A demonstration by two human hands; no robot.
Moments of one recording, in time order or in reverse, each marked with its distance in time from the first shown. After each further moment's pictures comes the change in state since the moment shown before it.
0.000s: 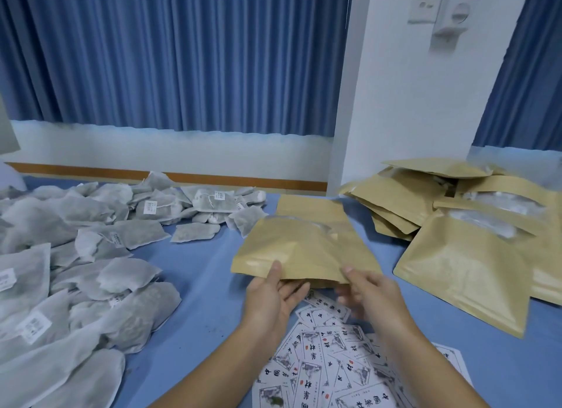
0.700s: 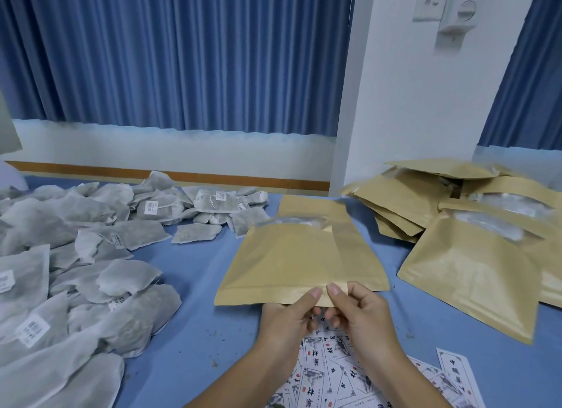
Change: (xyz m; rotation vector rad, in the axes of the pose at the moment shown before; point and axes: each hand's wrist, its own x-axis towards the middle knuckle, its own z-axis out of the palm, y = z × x) left_hand -0.016 -0.024 -0.001 0.317 -0.013 -0.021; right_hand -0.016 0.023 0.023 0.243 -0.172 -0.198
